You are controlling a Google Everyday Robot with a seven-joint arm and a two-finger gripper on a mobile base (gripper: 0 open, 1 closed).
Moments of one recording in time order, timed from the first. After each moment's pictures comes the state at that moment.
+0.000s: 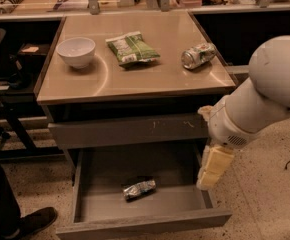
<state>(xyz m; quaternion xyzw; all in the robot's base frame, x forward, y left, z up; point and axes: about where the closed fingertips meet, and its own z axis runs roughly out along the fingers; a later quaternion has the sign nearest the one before) 0.429 -0.139 0.803 -0.64 0.75 0.06 0.17</state>
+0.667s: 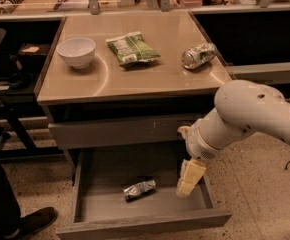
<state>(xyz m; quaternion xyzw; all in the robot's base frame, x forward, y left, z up) 0.453 -0.105 0.703 -0.64 0.74 0.12 0.17</state>
